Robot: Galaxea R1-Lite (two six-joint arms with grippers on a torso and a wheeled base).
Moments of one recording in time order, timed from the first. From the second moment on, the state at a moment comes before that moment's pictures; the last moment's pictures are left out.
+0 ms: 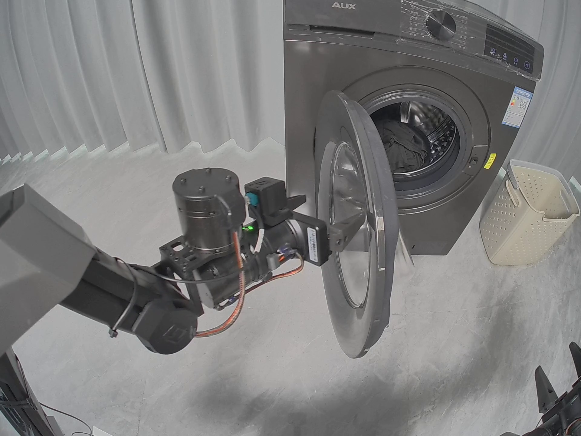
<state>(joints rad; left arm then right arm) -0.71 1.96 -0.97 -1.00 -0.07 -0.13 0.00 0.02 -0.02 0.00 0.04 -0.01</state>
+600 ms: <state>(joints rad) -0.76 2.15 -1.31 -0.92 -0.07 -0.14 0.00 0.02 -0.02 0.00 0.04 -0.01</state>
